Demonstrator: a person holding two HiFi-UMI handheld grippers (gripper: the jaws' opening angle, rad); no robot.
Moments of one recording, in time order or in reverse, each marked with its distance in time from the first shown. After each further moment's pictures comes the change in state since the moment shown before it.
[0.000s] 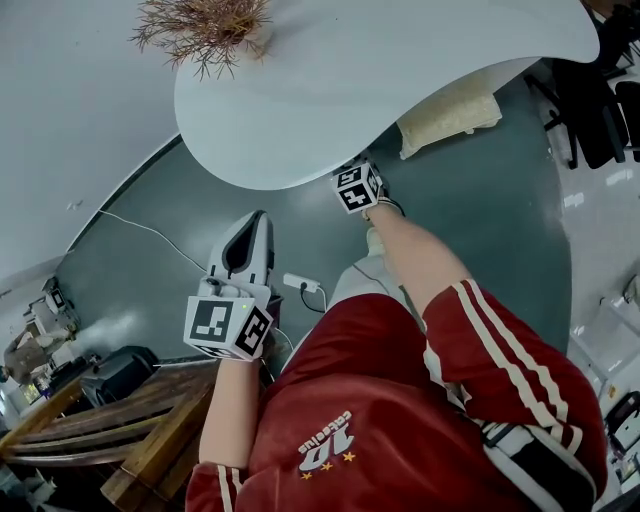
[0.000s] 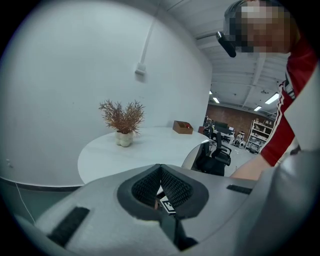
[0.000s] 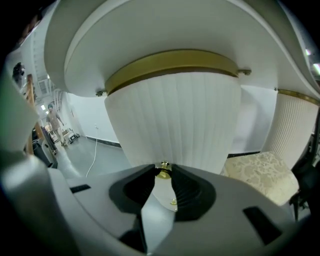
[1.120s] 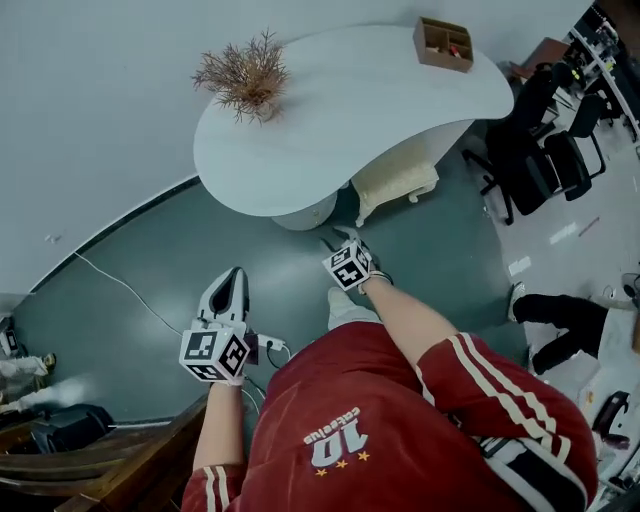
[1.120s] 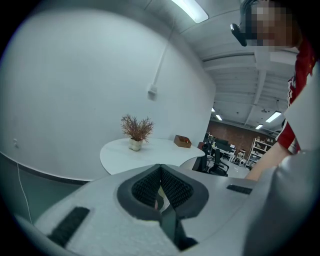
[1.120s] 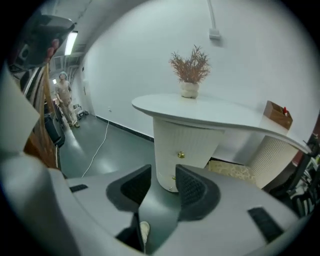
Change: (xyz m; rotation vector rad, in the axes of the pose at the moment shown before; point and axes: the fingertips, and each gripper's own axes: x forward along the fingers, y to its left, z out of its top) left arm -0.131 0.024 -0.022 -0.129 -0.156 -0.007; right arm -0.158 0.060 0.001 -0.228 0.103 -0.023
